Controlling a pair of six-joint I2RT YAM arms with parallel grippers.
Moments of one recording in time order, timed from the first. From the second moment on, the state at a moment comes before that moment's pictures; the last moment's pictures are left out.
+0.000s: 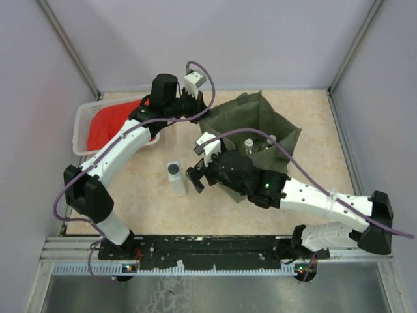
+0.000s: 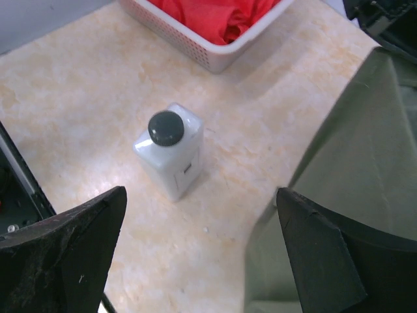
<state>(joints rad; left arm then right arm) -0.52 1.66 1.57 -0.30 0.41 -0.03 1.17 1.16 1.06 -0.21 0.30 0.03</state>
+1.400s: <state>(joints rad) -0.52 1.56 1.48 -0.26 0.41 0.01 1.25 1.72 1.11 0.16 0.43 0.10</state>
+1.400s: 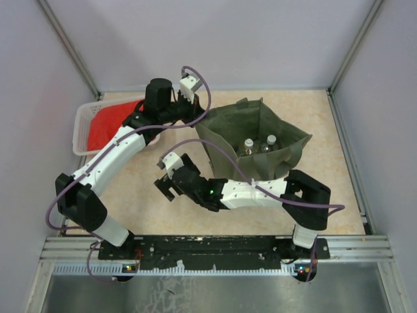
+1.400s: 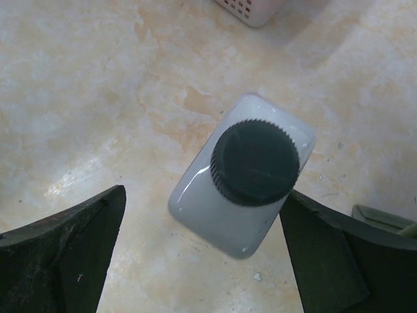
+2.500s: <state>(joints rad) -0.51 1.57 1.47 -0.25 0.42 0.01 1.22 1.05 1.09 -0.46 0.24 0.27</state>
